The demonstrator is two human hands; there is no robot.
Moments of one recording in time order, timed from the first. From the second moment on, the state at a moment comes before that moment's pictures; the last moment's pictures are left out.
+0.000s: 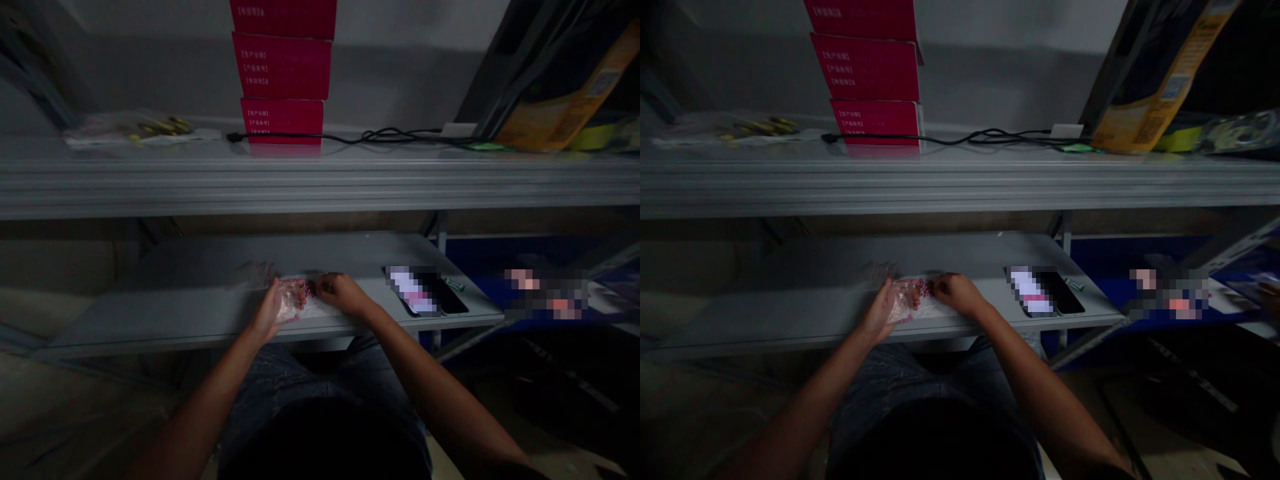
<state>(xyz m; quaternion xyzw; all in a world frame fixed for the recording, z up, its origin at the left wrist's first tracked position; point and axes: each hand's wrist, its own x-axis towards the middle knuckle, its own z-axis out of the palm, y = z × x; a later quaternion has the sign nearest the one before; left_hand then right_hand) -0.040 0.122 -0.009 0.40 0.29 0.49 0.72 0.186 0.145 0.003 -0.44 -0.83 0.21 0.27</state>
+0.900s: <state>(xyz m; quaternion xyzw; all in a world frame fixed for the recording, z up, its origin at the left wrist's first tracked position) -0.040 0.122 -0.003 0.39 0.31 0.48 0.72 0.175 0.156 0.010 -0.46 -0.85 0.16 0.20</state>
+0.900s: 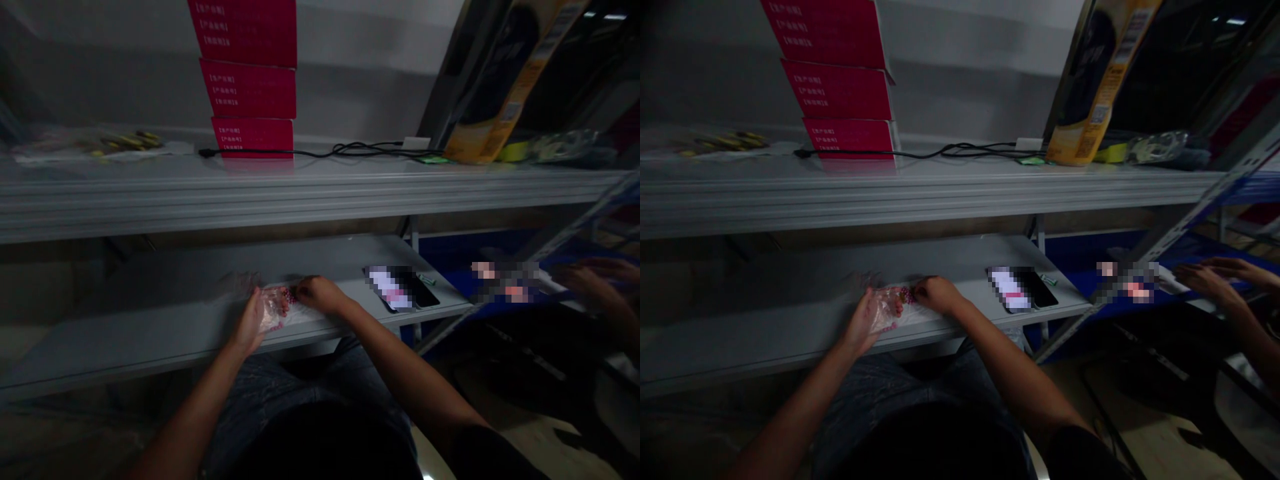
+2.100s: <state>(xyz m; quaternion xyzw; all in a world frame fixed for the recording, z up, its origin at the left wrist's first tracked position) -0.026 0.100 0.003 0.38 0.35 0.53 0.67 0.176 0.091 0.033 -0.40 -0.73 0.34 0.44</state>
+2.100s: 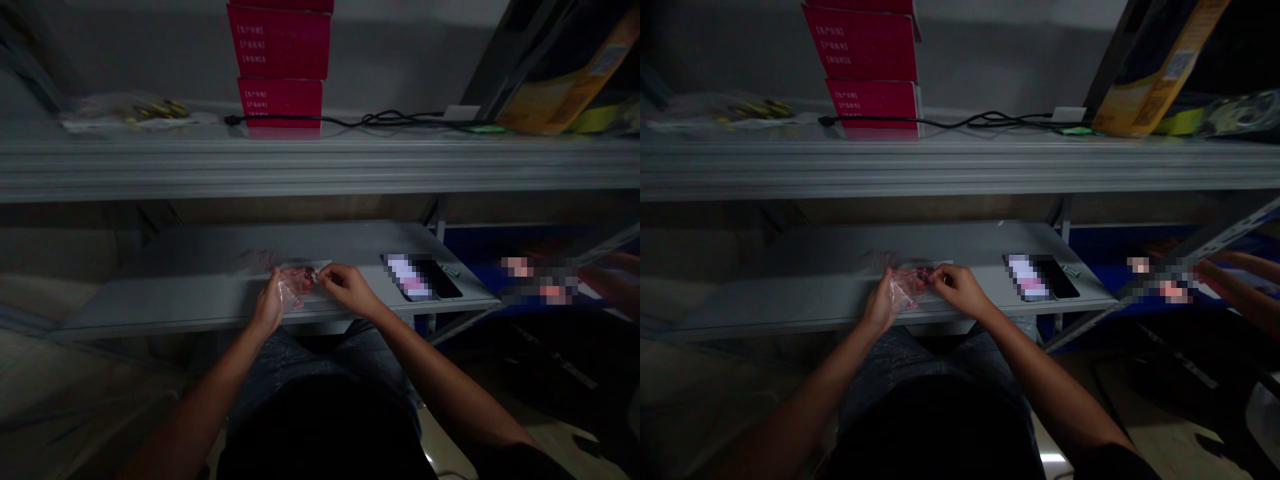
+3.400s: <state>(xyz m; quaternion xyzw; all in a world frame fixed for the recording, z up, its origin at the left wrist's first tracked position) -0.006 0.049 -0.018 0.59 0.40 0.51 0.48 0.173 0.049 -0.020 -0.37 -0.65 0.47 0.48</state>
